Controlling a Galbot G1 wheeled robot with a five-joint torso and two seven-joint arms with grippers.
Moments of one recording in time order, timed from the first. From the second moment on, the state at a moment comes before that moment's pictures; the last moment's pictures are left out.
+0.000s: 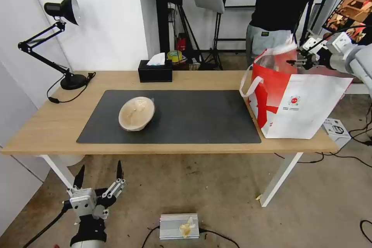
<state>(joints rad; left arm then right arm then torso) 2.03 -1.41 -0.47 -2.42 -0.04 -0.18 -0.32 -0.08 0.58 -0.08 1.32 0.13 -0.42 -0.61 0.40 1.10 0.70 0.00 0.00</state>
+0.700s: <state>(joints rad) 2.03 -1.41 -0.47 -2.43 -0.04 -0.18 -0.32 -0.08 0.54 -0.06 1.36 0.15 -0.41 -0.60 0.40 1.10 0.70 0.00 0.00</state>
